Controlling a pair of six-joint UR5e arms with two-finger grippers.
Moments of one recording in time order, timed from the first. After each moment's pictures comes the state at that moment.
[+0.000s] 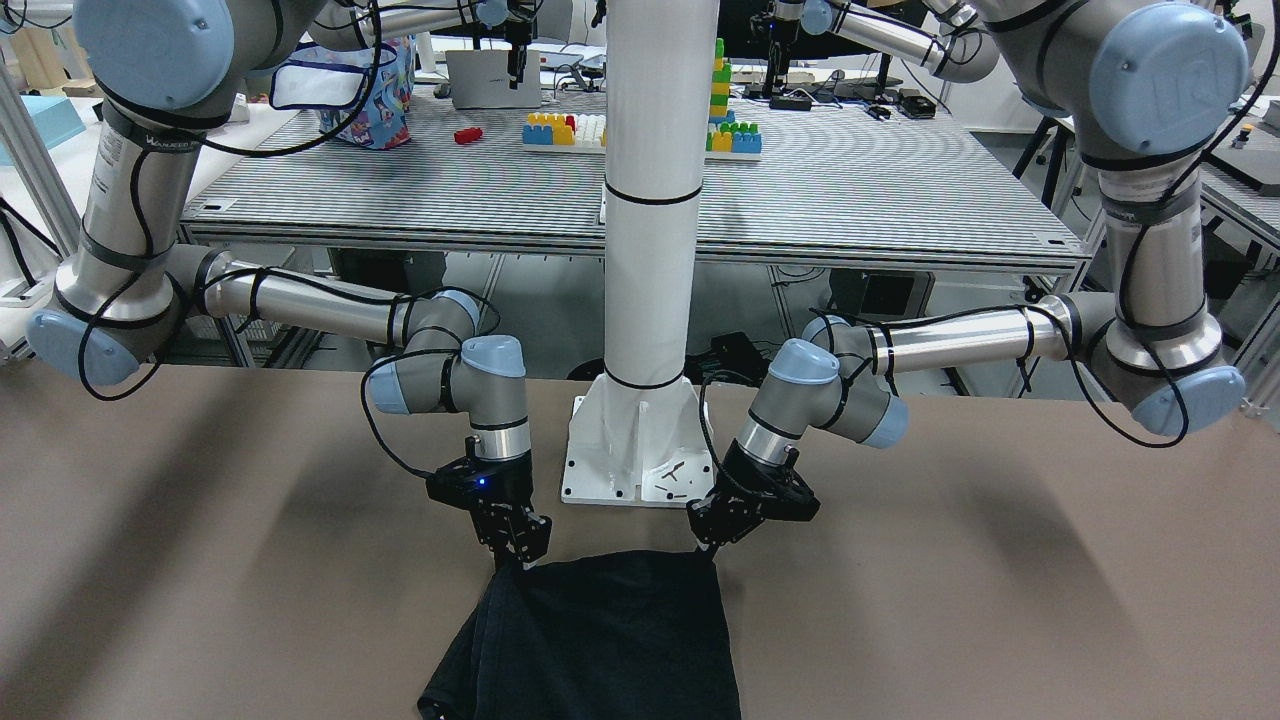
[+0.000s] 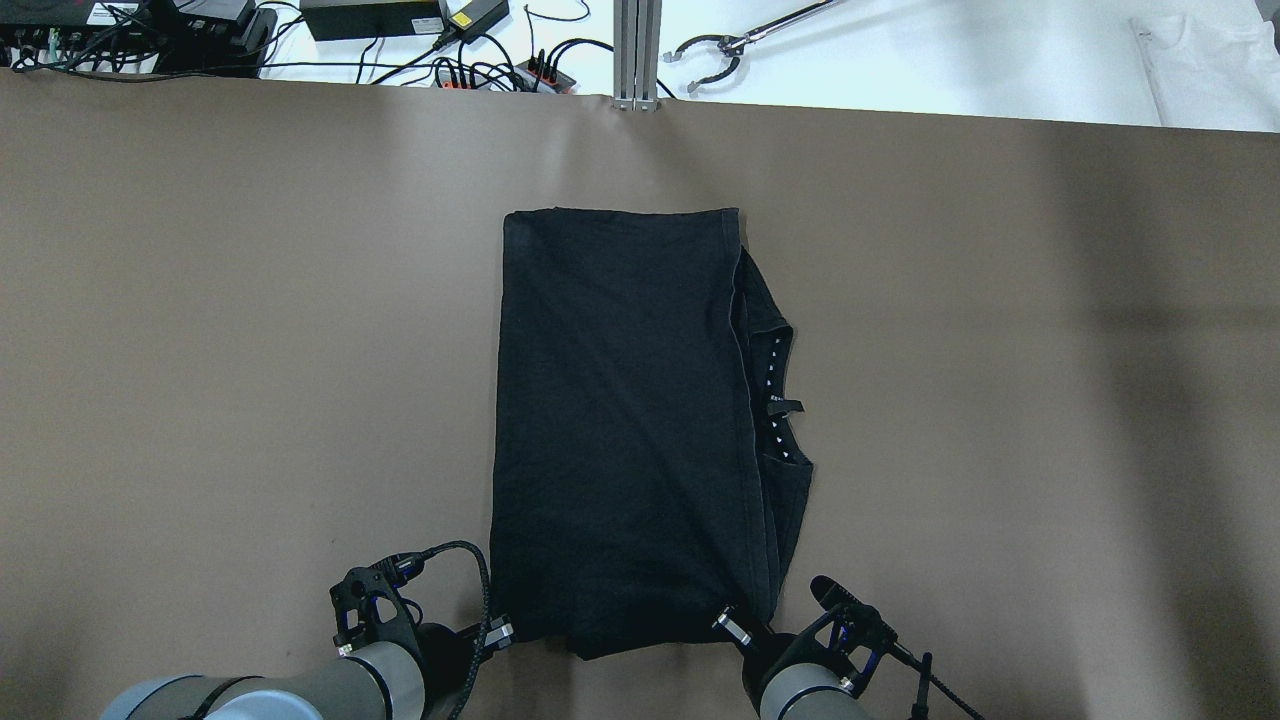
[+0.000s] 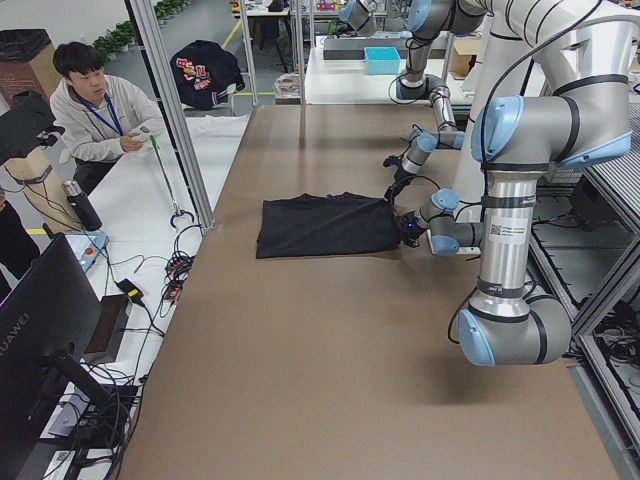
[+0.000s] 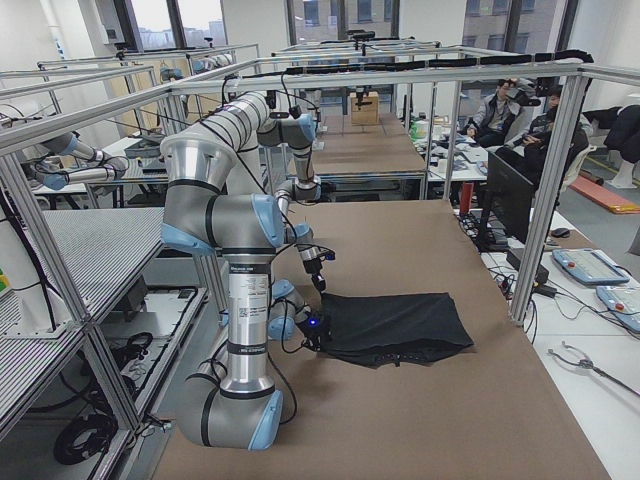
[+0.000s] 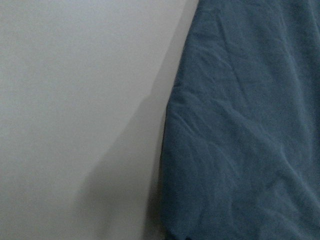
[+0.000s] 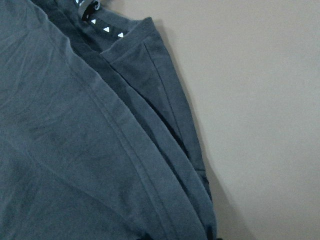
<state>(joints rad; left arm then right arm) -0.10 -1.84 -1.93 -2.14 -1.28 -1.92 0.07 -1.34 1.96 -1.27 1.13 2.15</state>
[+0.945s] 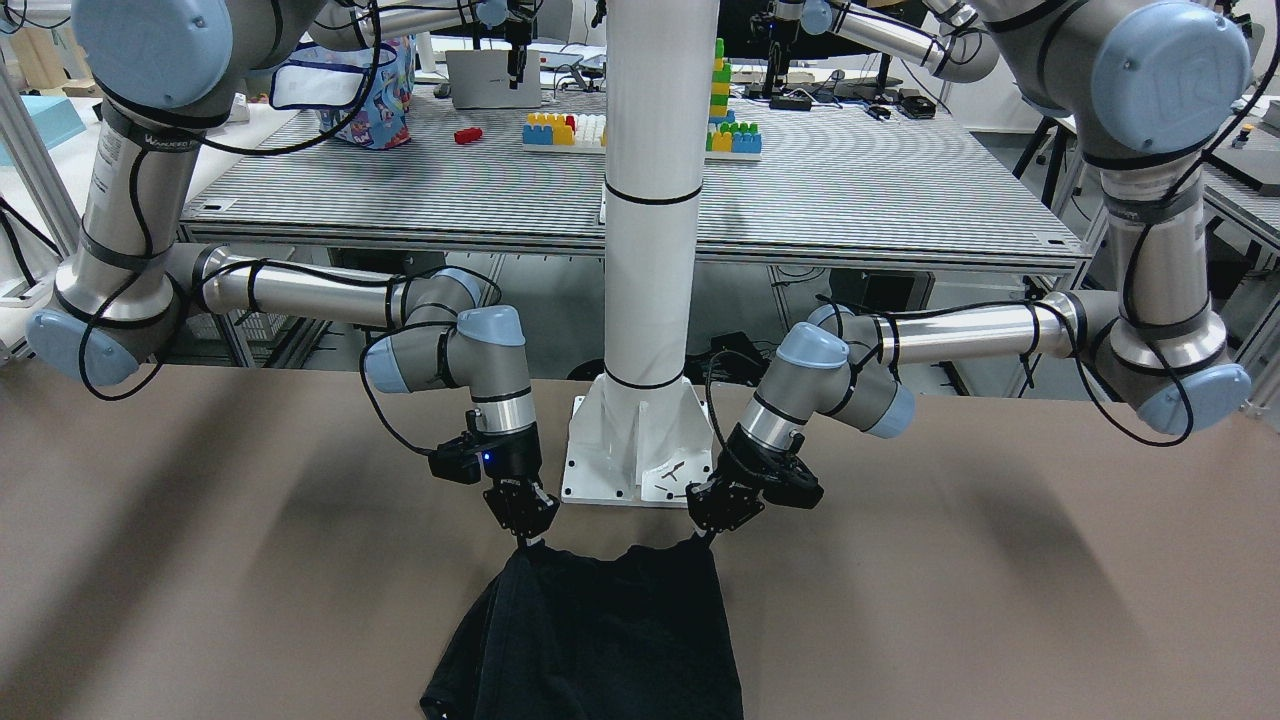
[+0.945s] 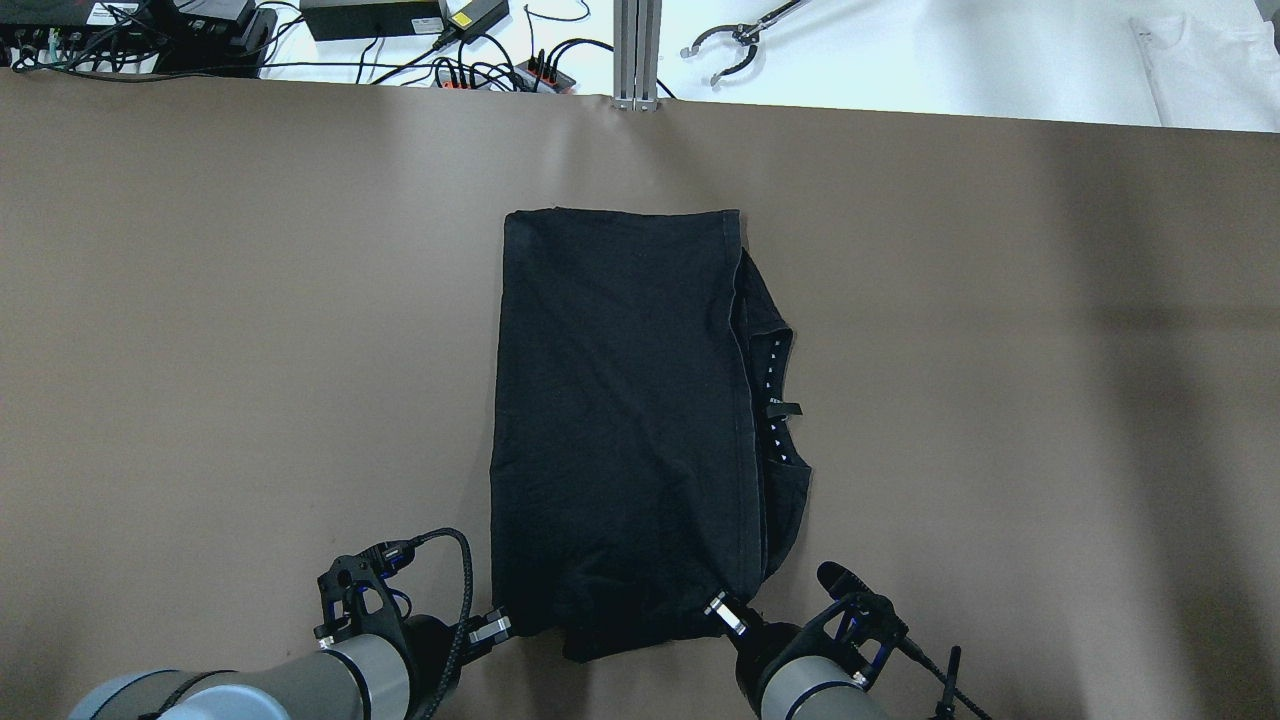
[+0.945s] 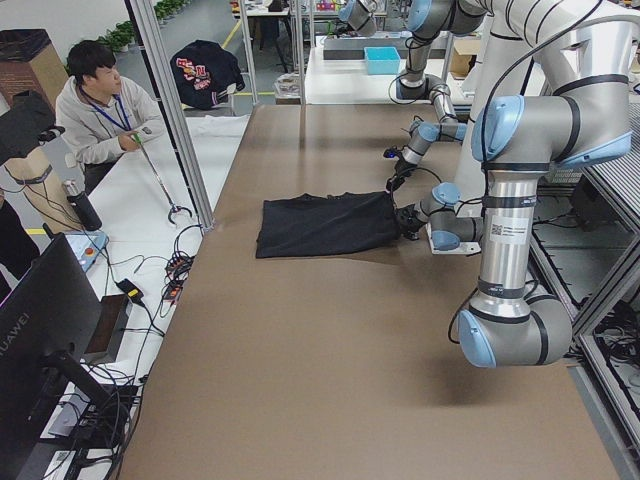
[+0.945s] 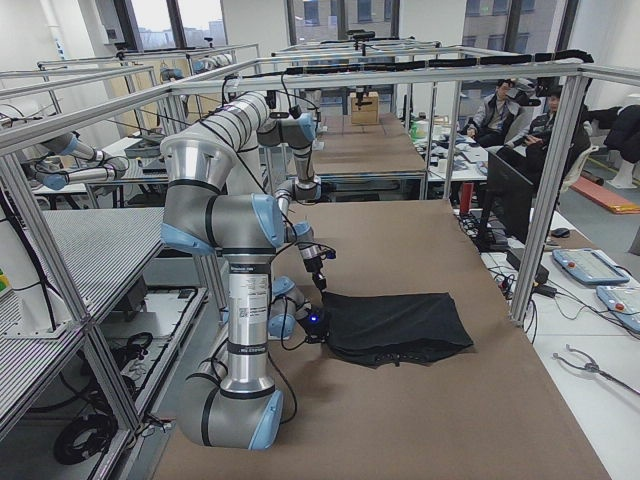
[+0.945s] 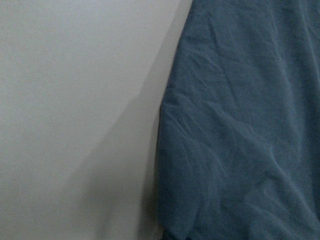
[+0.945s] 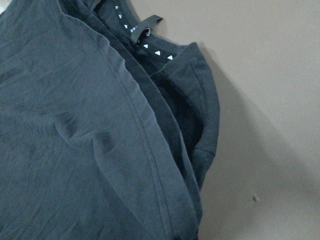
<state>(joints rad) -0.11 -1.82 -2.01 -2.13 -1.29 -1.90 0.08 -1.34 2.09 -1.31 1.13 2.17</state>
